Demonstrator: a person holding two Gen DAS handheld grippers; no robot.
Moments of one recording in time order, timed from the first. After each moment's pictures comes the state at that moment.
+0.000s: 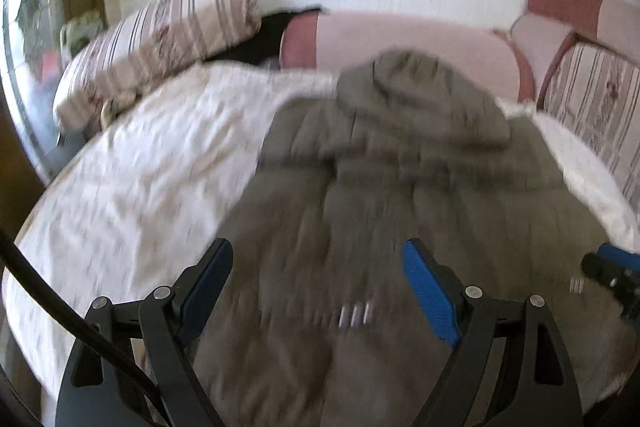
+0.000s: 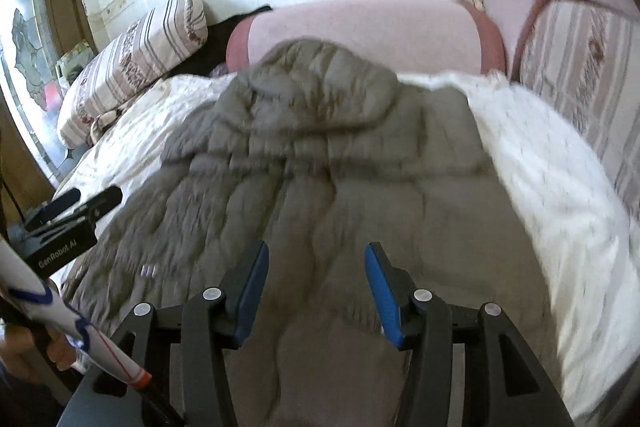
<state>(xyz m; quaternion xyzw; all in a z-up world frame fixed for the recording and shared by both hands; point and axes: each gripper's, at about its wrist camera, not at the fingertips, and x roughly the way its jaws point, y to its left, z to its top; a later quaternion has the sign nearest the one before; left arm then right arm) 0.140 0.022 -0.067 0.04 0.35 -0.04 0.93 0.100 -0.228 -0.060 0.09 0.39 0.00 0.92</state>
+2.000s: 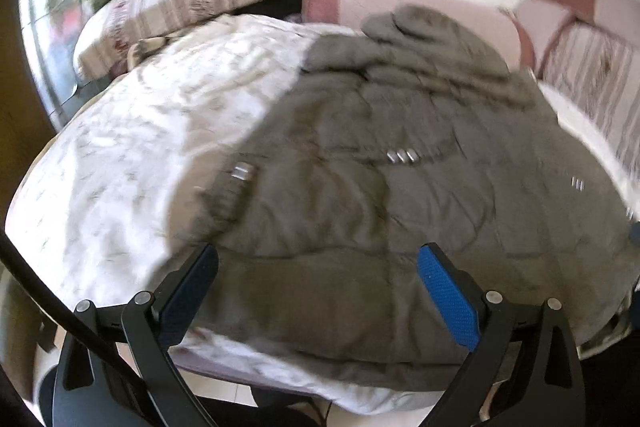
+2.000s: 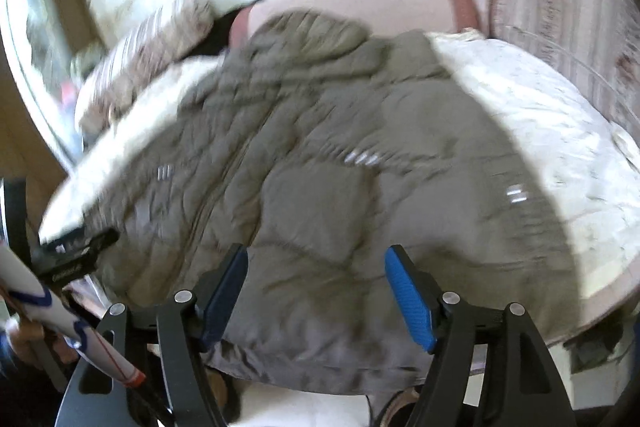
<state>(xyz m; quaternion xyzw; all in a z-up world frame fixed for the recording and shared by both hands) 0.047 0.091 -0.105 0.01 0.37 -0.04 0.93 -0.024 -0.249 -0.096 0.14 0.37 -0.01 0.92</state>
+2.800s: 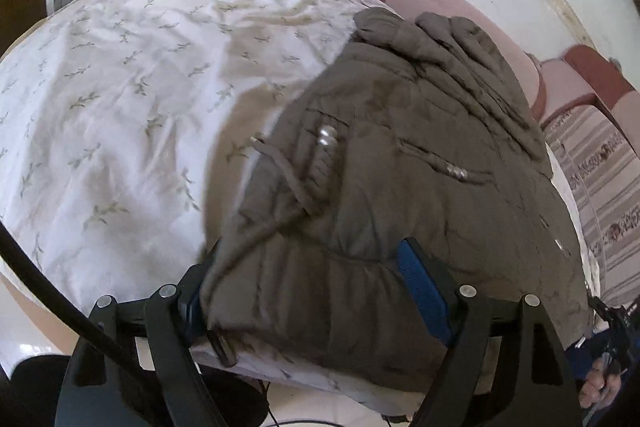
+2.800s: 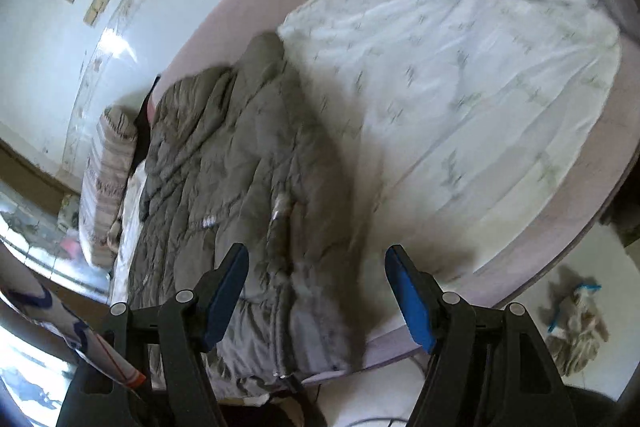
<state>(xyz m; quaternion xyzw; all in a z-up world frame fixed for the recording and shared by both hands) 0.075 0.155 -0.137 -0.16 0.45 -0.07 0.88 -0.054 -0.392 -0.135 0.39 0.37 -0.06 0.84</state>
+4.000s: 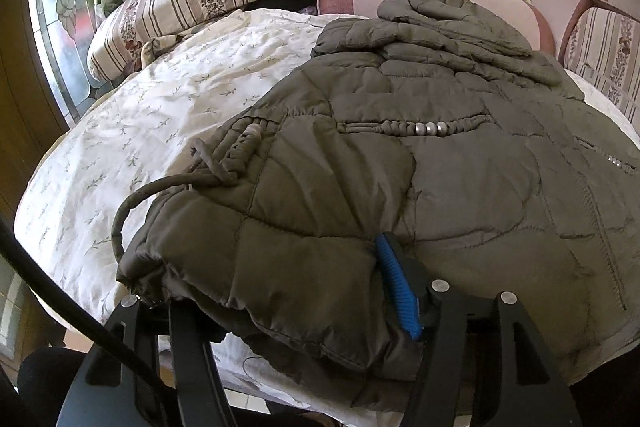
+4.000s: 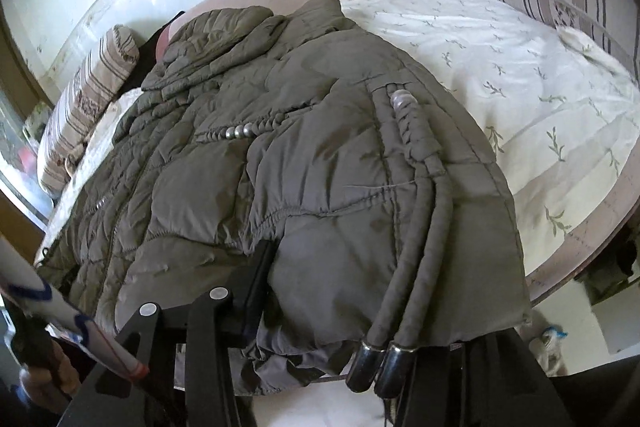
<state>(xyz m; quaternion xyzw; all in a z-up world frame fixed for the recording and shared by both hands) 0.058 0.070 -0.149 0.05 0.37 0.00 0.93 -0.033 -0.287 -0.152 0.23 0.39 -0.09 0.89</state>
